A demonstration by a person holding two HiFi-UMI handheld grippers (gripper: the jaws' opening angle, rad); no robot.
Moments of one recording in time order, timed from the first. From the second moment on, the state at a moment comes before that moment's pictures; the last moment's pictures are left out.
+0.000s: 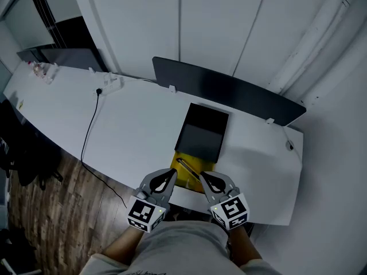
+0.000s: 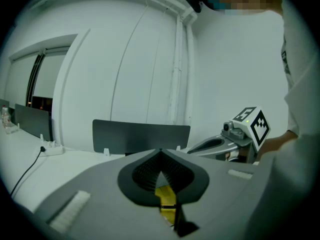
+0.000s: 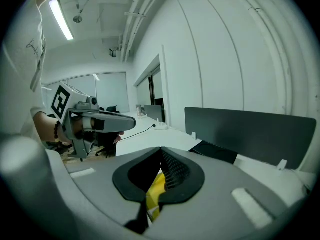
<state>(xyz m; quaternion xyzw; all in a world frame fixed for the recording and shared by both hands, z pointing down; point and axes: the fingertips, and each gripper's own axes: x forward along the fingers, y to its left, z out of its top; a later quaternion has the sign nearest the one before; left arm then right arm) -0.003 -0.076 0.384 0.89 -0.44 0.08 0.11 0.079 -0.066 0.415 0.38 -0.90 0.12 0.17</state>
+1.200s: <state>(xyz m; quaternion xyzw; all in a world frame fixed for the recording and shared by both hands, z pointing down) -0.019 -0.115 0.438 0.90 -0.38 0.12 0.15 0.067 -0.096 0.481 0.40 -0.87 0.17 0.24</state>
